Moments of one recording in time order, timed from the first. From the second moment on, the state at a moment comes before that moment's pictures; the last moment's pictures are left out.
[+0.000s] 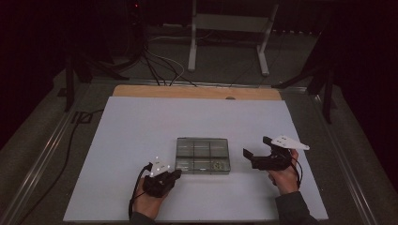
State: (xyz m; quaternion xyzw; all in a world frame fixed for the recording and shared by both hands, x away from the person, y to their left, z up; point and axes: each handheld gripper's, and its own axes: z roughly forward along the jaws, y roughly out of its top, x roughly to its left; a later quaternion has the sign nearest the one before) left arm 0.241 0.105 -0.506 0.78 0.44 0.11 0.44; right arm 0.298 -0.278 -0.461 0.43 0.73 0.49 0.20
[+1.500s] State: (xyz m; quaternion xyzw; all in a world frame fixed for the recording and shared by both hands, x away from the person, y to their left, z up) left arm 0.247 0.201 -0.425 0.69 0.43 0.29 0.51; right arm 0.279 -0.290 -0.465 0.43 0.70 0.51 0.24
